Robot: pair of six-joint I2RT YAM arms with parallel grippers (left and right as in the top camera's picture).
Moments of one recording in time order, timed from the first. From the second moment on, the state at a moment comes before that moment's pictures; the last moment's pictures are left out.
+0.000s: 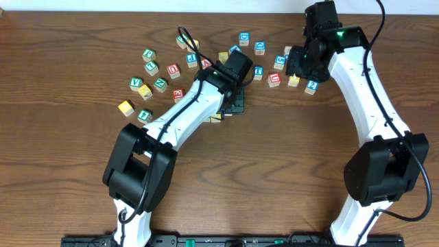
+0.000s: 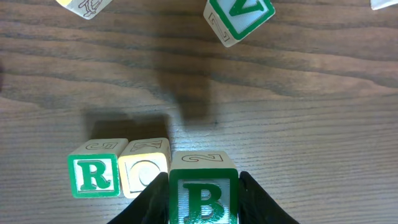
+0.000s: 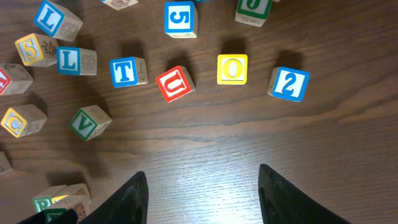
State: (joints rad) left arm -0.58 2.02 1.57 -0.82 -0.04 -0.54; right arm 0.17 1.96 1.83 -1.08 -0.03 0.40
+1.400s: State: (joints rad) left arm -0.58 2.06 1.59 -0.87 -0.05 -0.52; right arm 0.19 1.96 1.83 -1.11 -0.05 0.39
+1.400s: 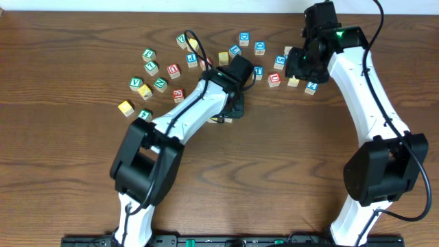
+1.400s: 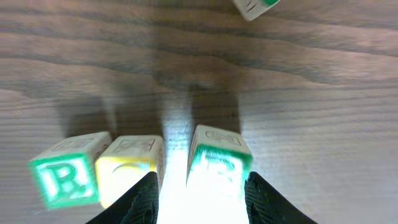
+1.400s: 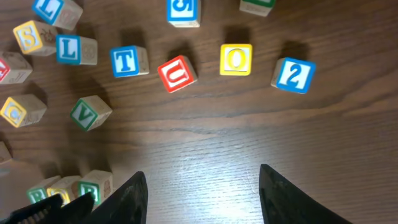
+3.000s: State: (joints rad) left arm -0.17 1.73 1.59 -1.08 -0.06 -0.45; right arm 0.44 2.10 1.53 -0.69 -0.19 0.50
